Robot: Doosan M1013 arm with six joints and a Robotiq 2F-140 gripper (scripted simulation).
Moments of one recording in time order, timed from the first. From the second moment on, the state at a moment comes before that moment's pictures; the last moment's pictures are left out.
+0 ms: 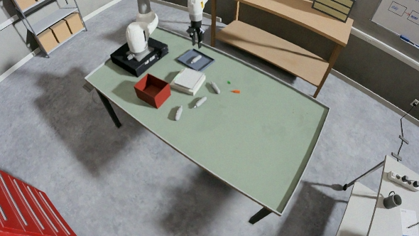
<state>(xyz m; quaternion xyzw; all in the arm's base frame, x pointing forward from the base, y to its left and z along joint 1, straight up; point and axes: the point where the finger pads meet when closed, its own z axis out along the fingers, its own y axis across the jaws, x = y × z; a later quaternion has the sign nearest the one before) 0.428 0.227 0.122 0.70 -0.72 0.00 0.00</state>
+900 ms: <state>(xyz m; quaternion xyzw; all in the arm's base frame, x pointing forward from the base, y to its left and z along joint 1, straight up) 0.595 -0.105 0.126 0.84 -0.55 0.01 0.00</state>
